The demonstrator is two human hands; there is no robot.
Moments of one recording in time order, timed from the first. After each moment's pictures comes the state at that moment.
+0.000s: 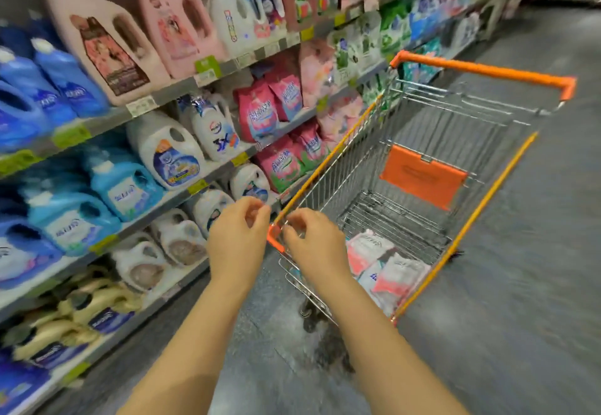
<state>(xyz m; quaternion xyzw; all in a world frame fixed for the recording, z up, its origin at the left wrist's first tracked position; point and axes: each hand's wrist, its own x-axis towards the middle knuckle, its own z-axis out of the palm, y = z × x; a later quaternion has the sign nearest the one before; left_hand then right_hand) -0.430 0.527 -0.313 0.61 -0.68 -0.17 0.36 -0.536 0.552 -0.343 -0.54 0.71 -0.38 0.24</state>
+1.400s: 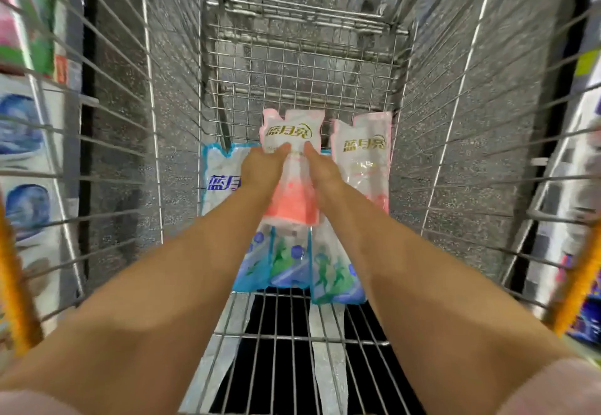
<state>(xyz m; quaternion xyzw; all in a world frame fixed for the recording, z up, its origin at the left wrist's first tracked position) -0.707 0.291 -0.750 0.61 -0.55 -0.55 -0.15 -0.761 0.368 -0.742 0.27 0.71 -0.42 0.49</state>
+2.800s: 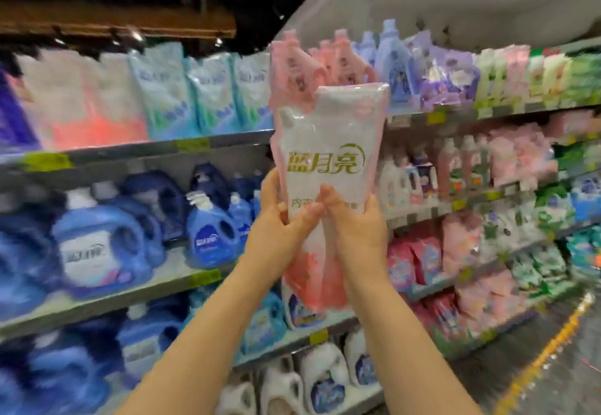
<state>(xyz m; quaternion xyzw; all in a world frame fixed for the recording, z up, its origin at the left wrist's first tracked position) -0.246 0.383 -0.115 0.40 -0.65 -0.25 0.59 -0.351 0.366 -0.126 -0.47 0.31 -0.73 0.39</state>
